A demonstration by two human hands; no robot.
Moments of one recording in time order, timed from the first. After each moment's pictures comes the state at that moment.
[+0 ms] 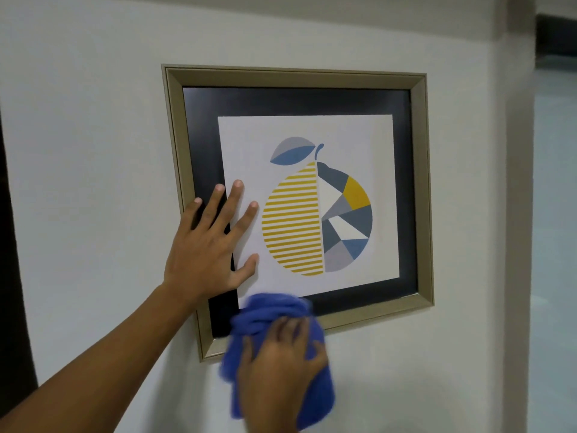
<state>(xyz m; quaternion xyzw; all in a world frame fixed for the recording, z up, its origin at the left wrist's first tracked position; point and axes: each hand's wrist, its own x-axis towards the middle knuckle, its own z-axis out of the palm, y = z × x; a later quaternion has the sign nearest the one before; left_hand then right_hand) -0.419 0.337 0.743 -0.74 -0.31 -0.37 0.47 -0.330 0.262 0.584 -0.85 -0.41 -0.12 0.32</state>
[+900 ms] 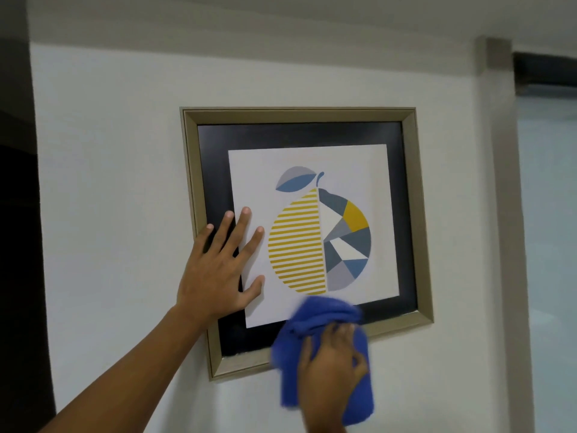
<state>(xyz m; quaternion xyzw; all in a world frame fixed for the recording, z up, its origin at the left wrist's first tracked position) -0.421 0.330 0.745 -0.78 -0.29 -0.36 0.43 -0.266 0.244 0.597 -0.81 -0.36 -0.16 0.43</state>
